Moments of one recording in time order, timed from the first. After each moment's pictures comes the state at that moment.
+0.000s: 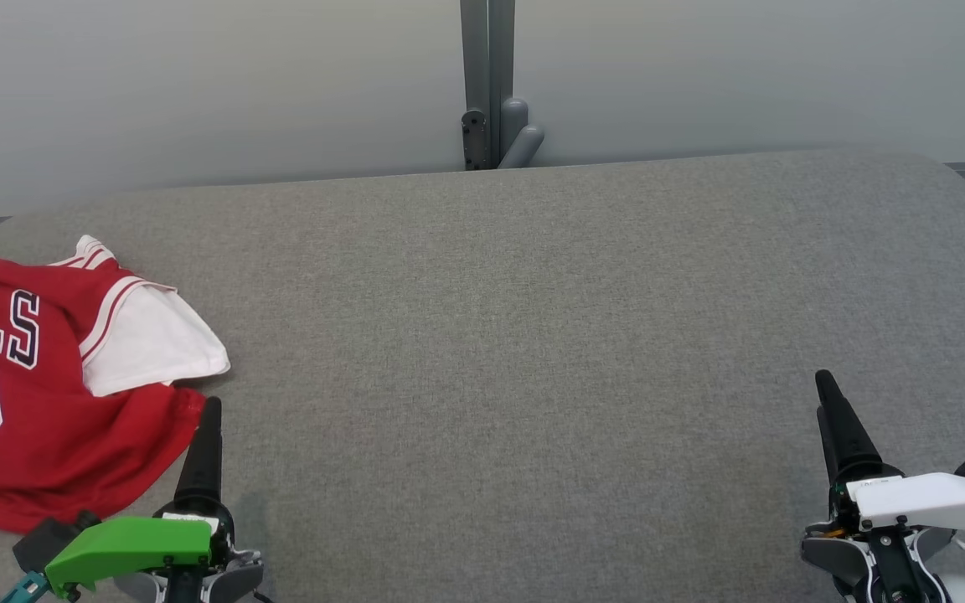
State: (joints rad) left arm -0.07 0.05 0.00 0.28 -1.47 -0.13 0.01; right arm -0.04 -0.04 -0.09 0.21 1.37 0.13 0.01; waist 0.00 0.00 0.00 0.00
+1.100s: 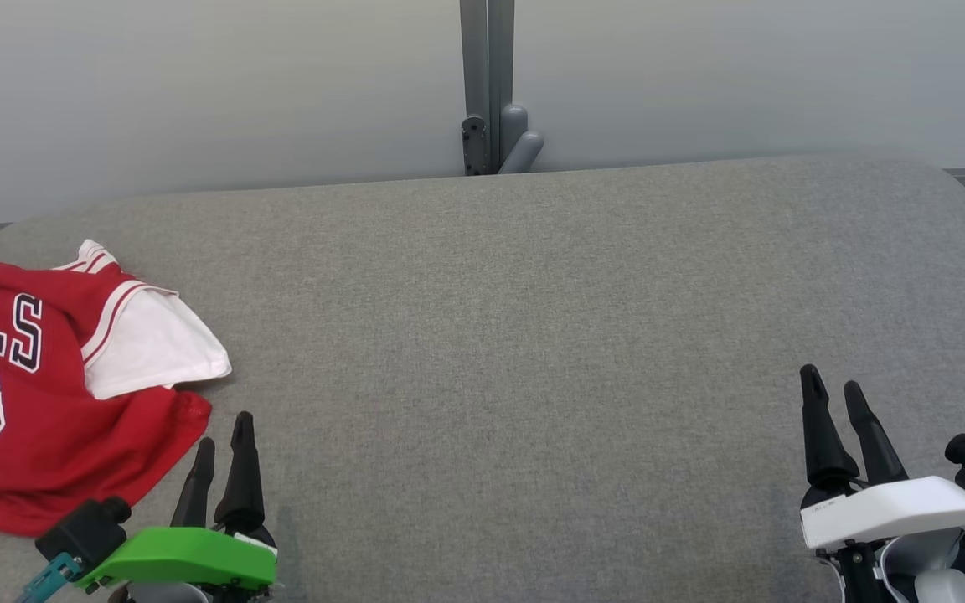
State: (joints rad) left arm -0.03 0.05 -0.03 0.26 -0.84 -0.11 -0.11; right arm 0.02 -0.04 -0.06 0.08 0.66 0.13 -0.10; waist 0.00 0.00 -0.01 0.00
